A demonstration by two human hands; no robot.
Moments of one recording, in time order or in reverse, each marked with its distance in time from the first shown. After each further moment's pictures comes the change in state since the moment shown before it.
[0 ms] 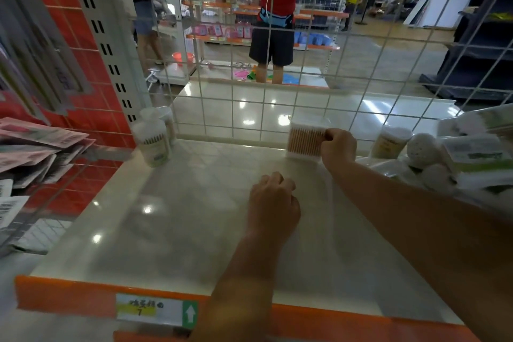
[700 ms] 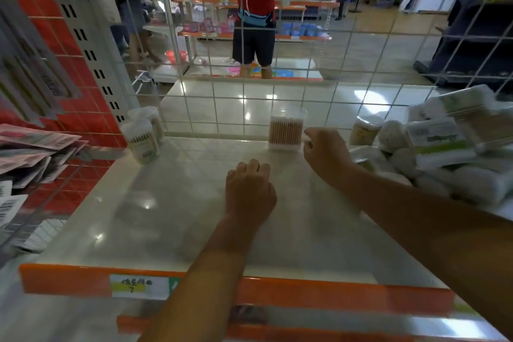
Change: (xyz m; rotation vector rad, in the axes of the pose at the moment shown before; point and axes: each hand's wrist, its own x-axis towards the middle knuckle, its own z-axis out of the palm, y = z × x) left_hand -0.003 0.017 -0.018 0.294 -0.076 -0.008; right_hand -0.040 0.001 -0.052 -0.327 -0.126 -0.386
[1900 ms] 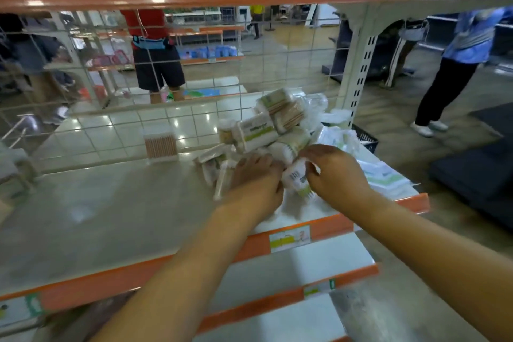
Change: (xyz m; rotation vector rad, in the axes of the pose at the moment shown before) left_hand -0.046 0.246 -0.036 0.035 -0.177 0.514; right_hand -0.176 0.161 -0.176 -0.106 0.151 -0.038
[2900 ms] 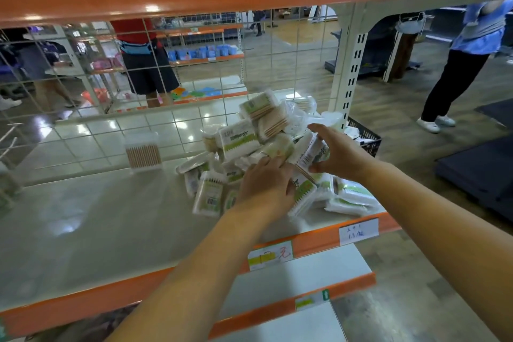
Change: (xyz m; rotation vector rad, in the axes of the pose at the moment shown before) left_hand 0.044 0.043 0.015 -0.112 -0.025 -0.020; right_hand 0.043 0.088 -0.014 0.205 -0.308 0.227
